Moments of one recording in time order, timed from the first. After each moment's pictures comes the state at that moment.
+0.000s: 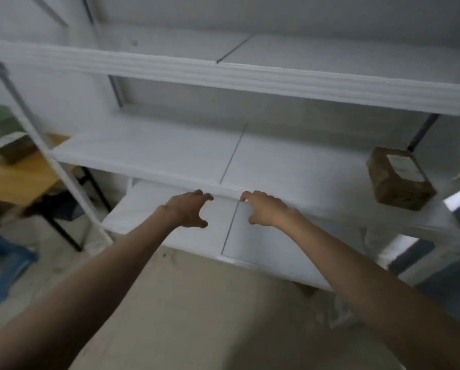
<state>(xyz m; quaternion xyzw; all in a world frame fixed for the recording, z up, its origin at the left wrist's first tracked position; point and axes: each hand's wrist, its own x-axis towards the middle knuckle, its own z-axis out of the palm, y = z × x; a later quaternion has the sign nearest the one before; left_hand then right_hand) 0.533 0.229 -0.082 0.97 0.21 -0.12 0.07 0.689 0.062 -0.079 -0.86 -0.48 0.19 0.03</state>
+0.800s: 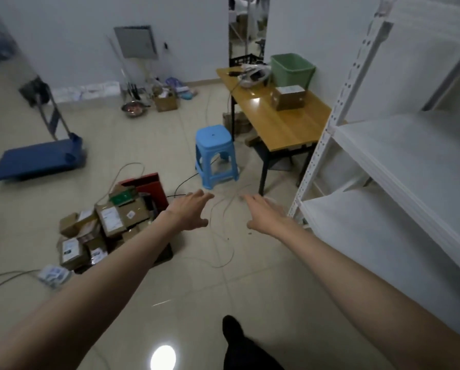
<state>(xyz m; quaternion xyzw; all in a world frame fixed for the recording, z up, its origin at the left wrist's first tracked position) 0.018 0.397 -0.158 0.75 0.65 -0.08 0.09 0.239 0.429 -0.159 -0.52 -0.83 0.18 -0.06</state>
